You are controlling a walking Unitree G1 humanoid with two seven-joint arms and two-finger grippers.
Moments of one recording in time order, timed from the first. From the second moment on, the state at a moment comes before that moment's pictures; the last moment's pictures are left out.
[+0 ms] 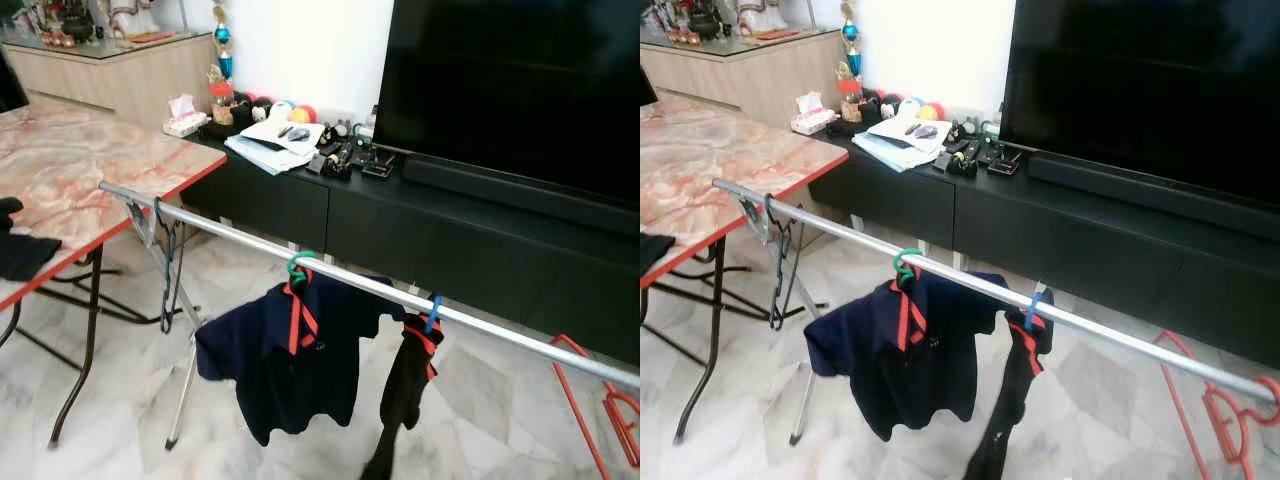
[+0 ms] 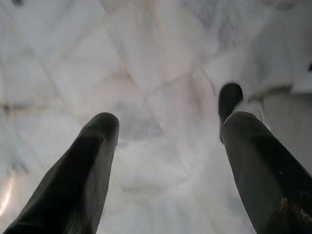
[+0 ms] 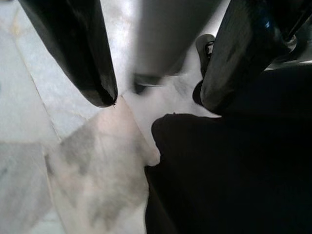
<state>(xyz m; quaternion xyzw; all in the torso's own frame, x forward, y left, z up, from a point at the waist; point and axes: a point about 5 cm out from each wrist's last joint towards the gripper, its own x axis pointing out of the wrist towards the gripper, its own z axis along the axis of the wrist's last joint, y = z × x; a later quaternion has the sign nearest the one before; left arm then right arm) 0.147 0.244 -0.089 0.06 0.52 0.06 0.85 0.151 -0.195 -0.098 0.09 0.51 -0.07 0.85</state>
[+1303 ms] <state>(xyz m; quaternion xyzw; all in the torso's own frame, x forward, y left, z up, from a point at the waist) 0.112 0.237 -0.101 0.06 0.54 0.04 0.84 0.220 -0.241 0.033 -0.06 0.03 -0.25 0.97</state>
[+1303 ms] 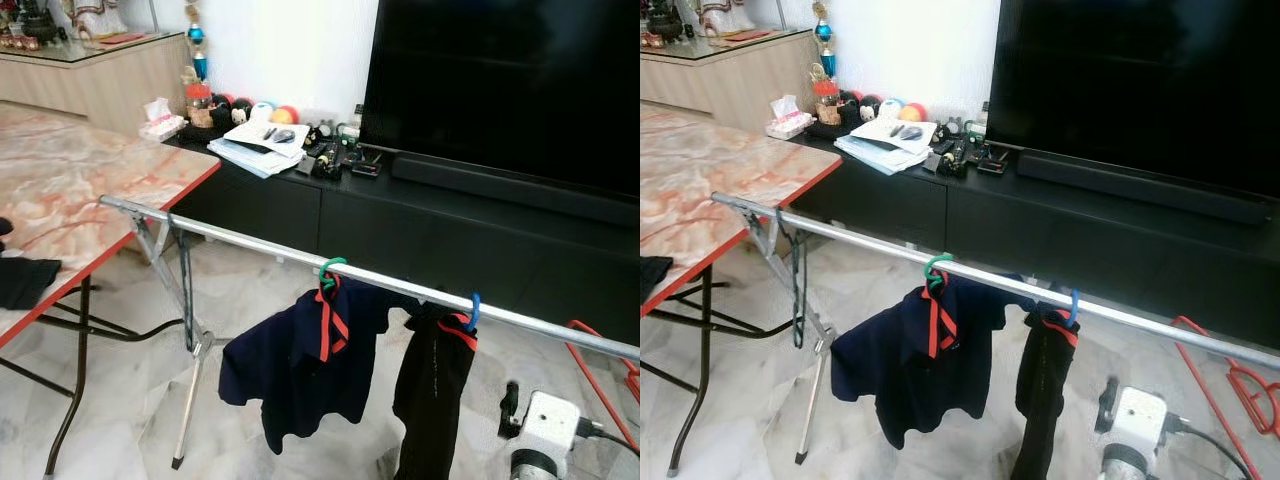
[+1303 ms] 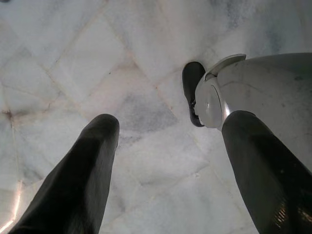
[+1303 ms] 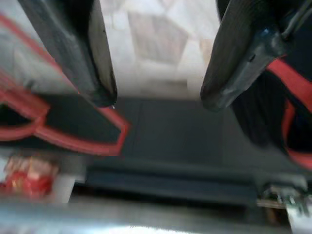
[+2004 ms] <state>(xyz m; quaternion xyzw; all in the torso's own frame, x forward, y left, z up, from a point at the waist) 0.115 0.240 -0.100 0.07 0.53 0.04 0.84 0.235 -0.167 0.085 -0.01 0.10 0.02 0.99</state>
